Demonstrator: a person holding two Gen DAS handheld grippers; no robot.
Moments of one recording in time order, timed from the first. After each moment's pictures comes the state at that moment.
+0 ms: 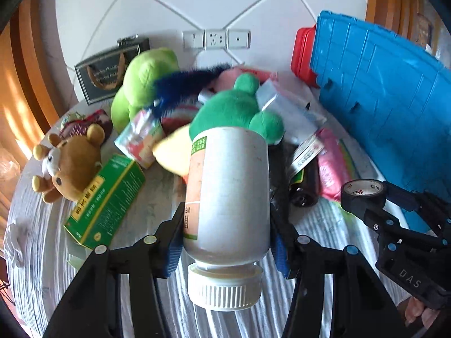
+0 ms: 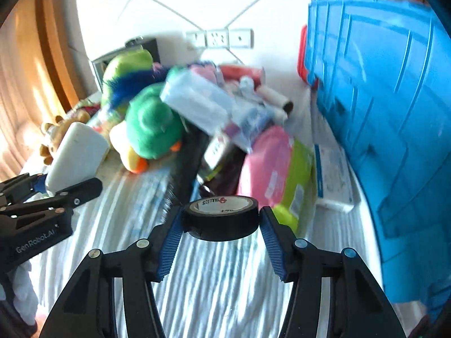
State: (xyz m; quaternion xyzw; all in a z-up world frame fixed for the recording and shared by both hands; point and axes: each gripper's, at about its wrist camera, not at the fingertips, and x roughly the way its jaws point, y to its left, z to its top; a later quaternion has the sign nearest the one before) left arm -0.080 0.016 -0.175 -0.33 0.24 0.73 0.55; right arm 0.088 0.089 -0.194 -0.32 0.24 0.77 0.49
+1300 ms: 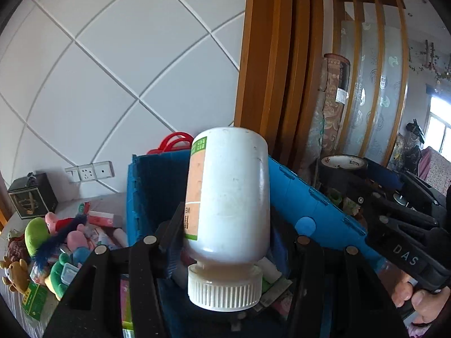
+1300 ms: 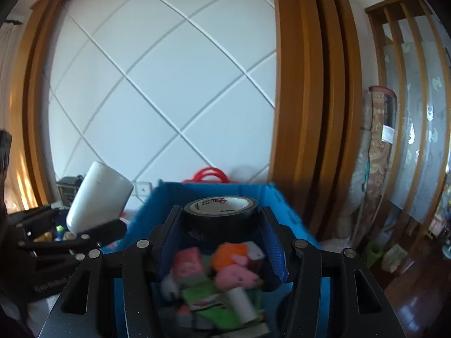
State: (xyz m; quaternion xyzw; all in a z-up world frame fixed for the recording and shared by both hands) left arm 0.300 0.180 0.114 -0.21 0.16 0.67 0.69; right arm 0.456 0.121 0.118 -0.15 0.08 0.79 0.59
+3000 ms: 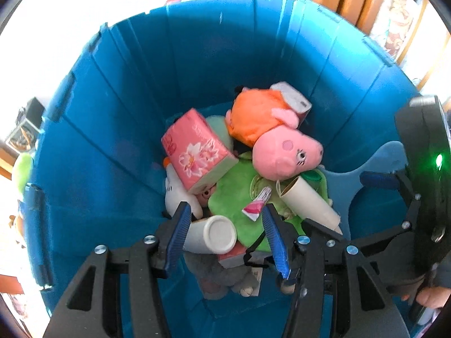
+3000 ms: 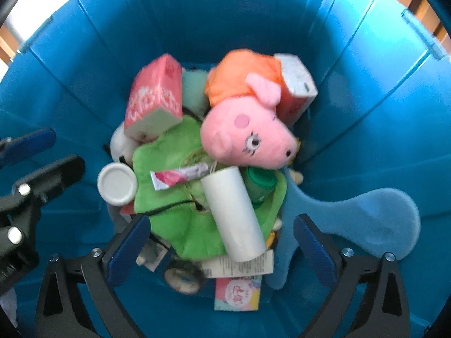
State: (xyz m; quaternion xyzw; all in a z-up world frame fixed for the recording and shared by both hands) left arm 0.304 0.320 -0.047 -0.40 0.36 0.65 0.54; right arm 0.455 0.330 -0.116 -0.51 0.34 0.69 0.39
